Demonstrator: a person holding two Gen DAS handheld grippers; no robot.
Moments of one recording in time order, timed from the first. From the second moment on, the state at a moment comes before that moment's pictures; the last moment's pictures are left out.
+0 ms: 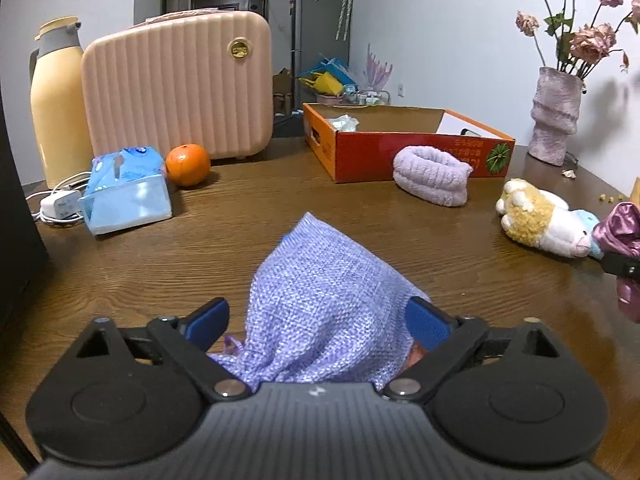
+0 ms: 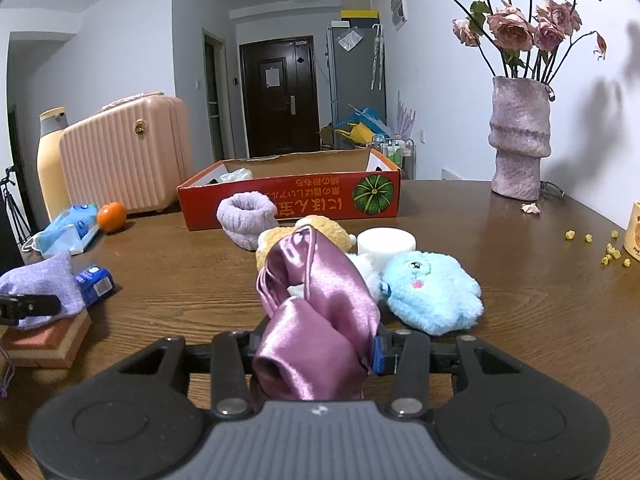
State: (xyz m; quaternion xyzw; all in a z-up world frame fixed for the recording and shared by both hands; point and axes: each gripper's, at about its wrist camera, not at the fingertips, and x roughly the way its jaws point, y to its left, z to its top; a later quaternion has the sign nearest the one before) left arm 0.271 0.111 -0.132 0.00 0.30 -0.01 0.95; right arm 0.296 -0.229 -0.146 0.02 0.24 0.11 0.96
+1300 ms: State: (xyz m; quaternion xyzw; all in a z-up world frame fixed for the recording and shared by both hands) left arm 0.242 0.088 -0.102 -0.03 0.21 -0.01 0.98; right arm 0.282 -0.229 -0.128 0.01 0.21 0.14 0.97
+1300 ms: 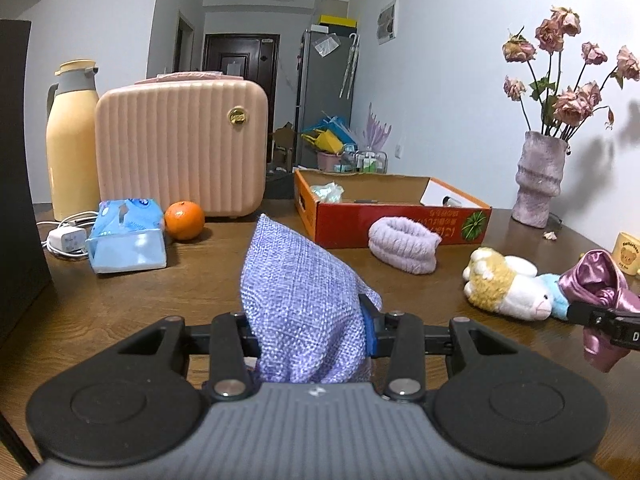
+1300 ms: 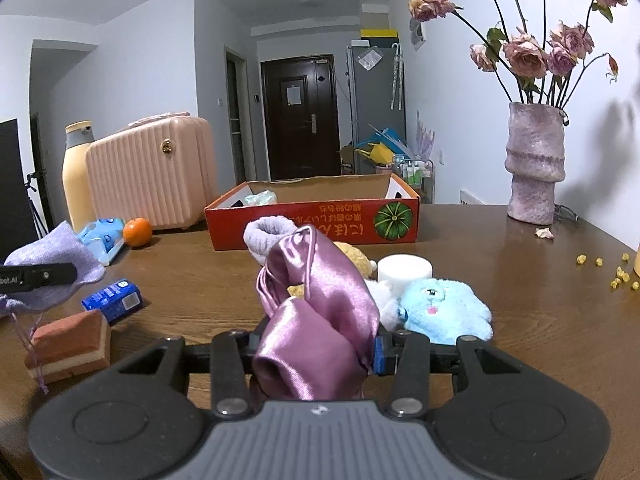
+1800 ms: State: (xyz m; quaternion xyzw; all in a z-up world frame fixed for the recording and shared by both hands) left arm 0.243 0.059 -0.089 -0.05 0.19 -0.01 0.98; right arm 0.285 -0.230 -0.107 0.00 0.18 0.15 0.97
